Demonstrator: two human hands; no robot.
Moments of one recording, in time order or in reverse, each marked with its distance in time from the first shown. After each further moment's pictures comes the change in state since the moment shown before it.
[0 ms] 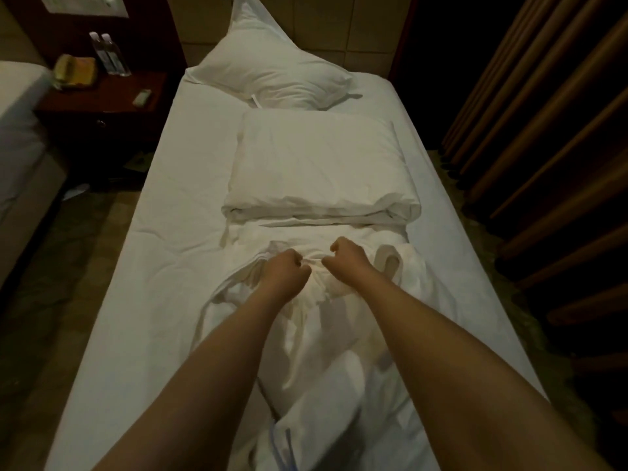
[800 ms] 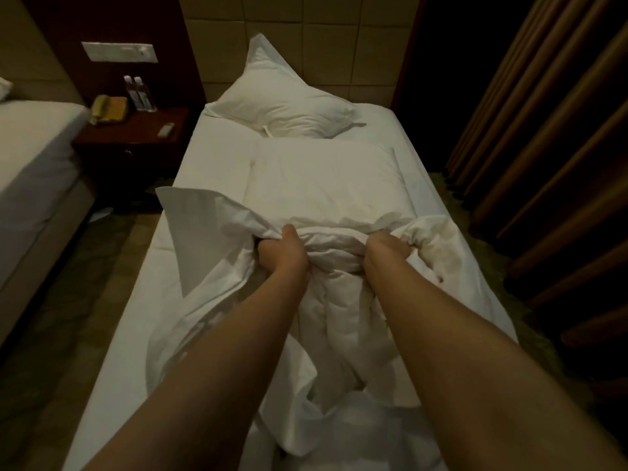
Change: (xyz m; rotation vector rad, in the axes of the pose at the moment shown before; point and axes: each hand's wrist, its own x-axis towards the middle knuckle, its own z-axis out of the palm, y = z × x) left_hand -0.034 0.066 -0.035 -0.914 0.578 -0.406; right_hand -0.055 -0.024 -0.083 -0.448 -0.020 0.250
